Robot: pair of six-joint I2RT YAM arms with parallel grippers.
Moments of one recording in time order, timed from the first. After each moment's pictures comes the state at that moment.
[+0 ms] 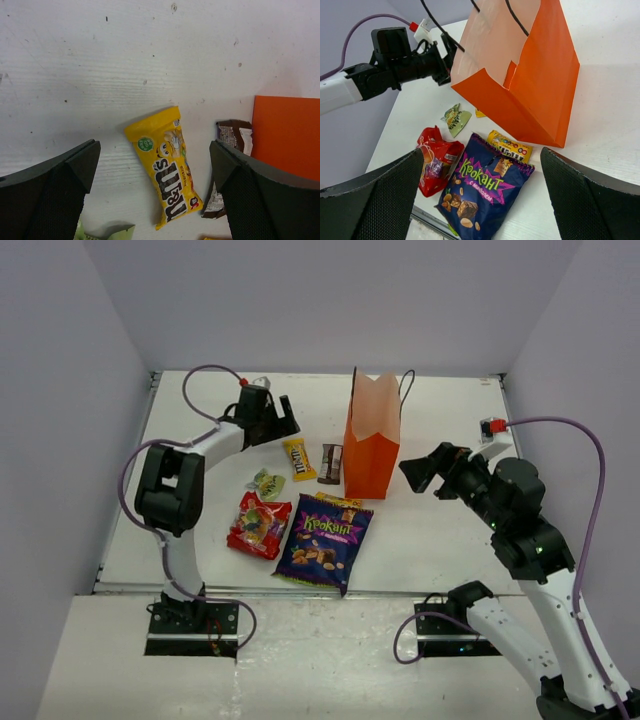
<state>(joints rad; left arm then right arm) -0.30 1.97 1.38 -0.13 0.06 -0.55 0.36 0.68 0.99 -0.56 -0.10 0.54</state>
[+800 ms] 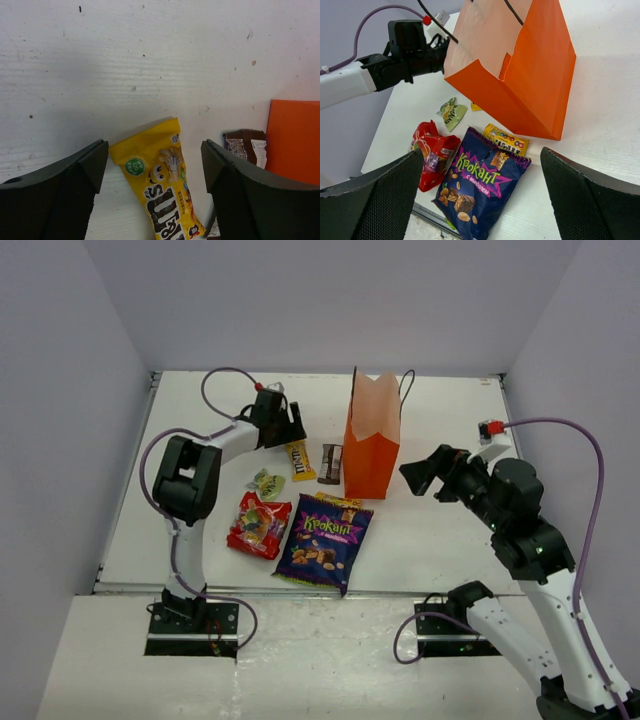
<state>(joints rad) -0.35 2.10 1.47 -0.16 0.03 -0.55 0.36 0.68 0.99 -0.59 -0.10 0.54</state>
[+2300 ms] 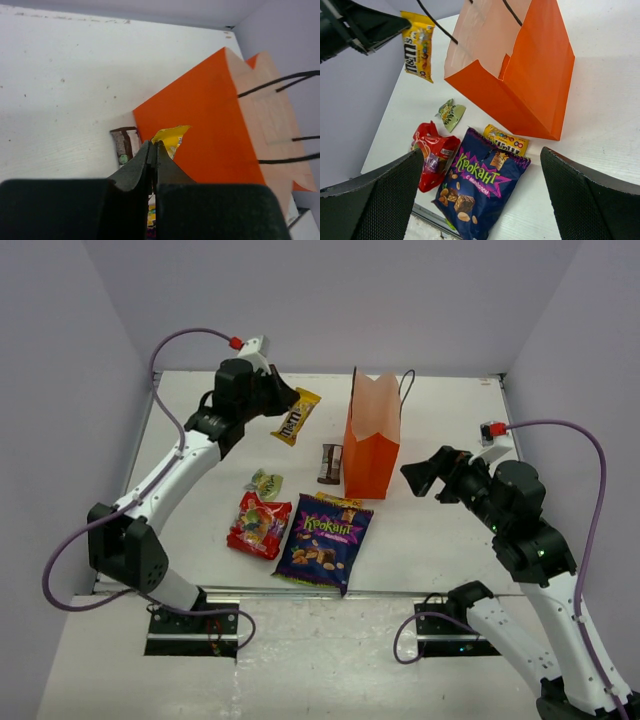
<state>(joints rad) -0.40 1.57 1.40 -0.17 0.13 -0.52 0.36 0.66 0.99 -0.60 -0.09 0.54</state>
